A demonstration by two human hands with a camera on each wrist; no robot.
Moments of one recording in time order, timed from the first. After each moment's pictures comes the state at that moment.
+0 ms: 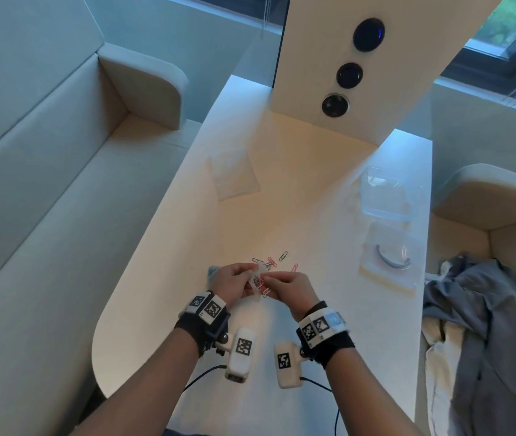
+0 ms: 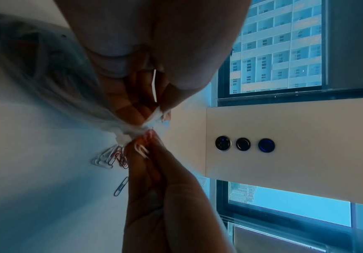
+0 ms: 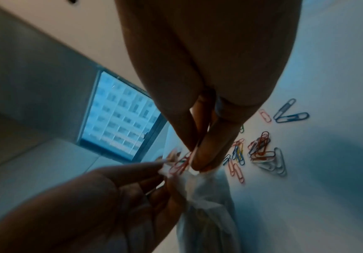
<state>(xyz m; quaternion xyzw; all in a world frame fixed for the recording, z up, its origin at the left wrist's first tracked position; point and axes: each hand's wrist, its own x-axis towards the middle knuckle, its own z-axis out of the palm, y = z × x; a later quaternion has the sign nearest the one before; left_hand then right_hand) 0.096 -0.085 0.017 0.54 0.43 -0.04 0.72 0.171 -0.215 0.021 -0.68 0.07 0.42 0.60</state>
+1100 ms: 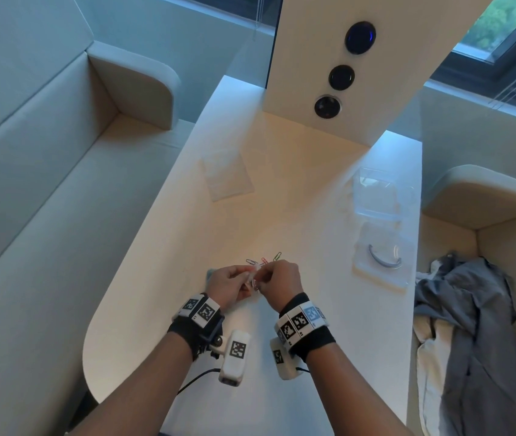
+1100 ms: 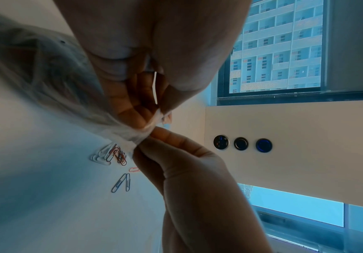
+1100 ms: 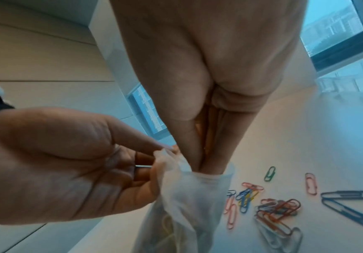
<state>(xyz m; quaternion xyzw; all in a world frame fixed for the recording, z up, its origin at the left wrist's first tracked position) 0.095 -0.088 0.023 0.52 0.41 -0.04 0.75 0.174 -0.195 0.046 -0.91 -0.19 0.26 0.26</state>
